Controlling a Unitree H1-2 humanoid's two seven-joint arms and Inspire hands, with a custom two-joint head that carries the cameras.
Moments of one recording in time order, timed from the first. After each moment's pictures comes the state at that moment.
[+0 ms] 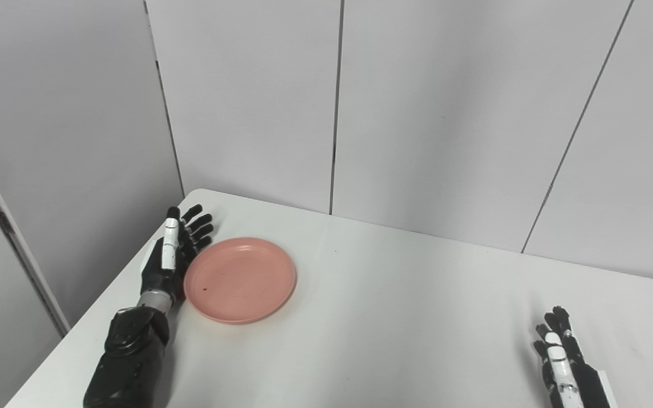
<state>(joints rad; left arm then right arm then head) -0.53 0.37 0.33 0.68 -0.37 -0.14 -0.17 -0.25 -0.05 -0.03 0.10 0.13 -0.05 0.08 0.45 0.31</state>
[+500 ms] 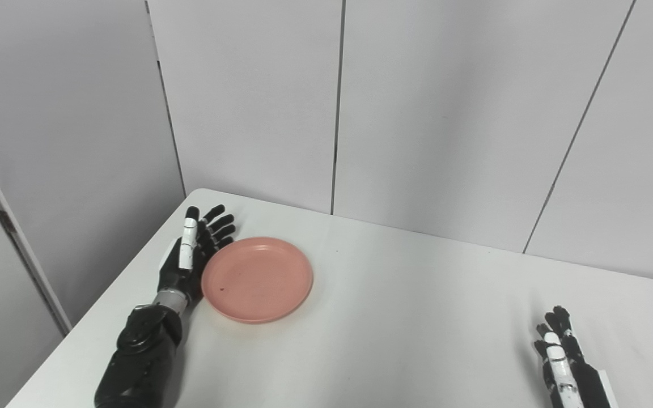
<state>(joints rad) -0.55 0.33 0.28 0.68 -0.40 -0.13 -0.22 -0.25 -0.05 -0.03 0.10 0.13 -0.05 0.08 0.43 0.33</state>
